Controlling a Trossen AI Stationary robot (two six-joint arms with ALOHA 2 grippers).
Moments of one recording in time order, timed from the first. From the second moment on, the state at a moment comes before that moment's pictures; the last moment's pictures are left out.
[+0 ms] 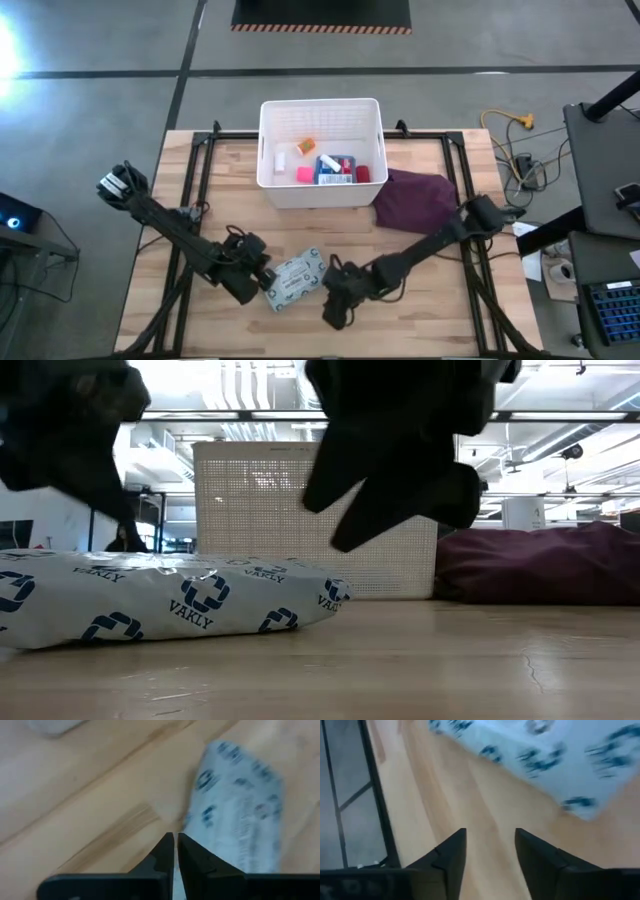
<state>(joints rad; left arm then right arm) -0.65 1.42 0.87 -0.66 -0.59 -1.44 0.46 2.00 1.36 -0.27 0.11 0.99</state>
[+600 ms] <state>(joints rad) -0.59 1.41 0.57 -0.20 -0.53 -1.41 0.48 2.17 1.61 -0.36 0.28 1.12</state>
